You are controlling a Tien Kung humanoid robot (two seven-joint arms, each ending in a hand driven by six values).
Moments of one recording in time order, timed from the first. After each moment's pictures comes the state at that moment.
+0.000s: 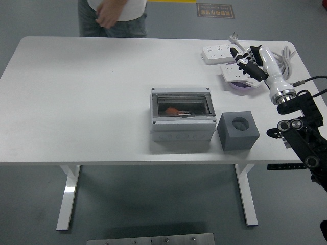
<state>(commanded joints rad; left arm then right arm) -0.19 0.33 -0.84 -0.43 1.21 -0.02 0.55 0.43 -0.29 1.24 1.14 -1.41 -0.19 0.19</state>
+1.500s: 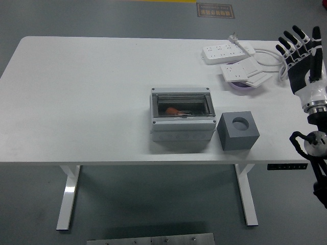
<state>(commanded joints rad) -0.16 0.32 -0.83 -0.43 1.20 -0.01 0.54 0.29 -0.31 1.45 1.23 -0.66 0.03 0.29</state>
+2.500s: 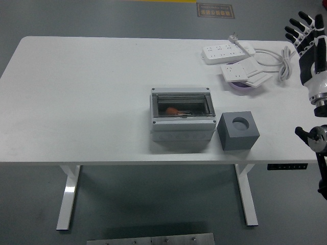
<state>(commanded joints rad) -0.16 0.33 -0.83 -0.43 1.18 0.01 0.53 0.28 -0.29 1.52 1.31 -0.91 -0.07 0.29</state>
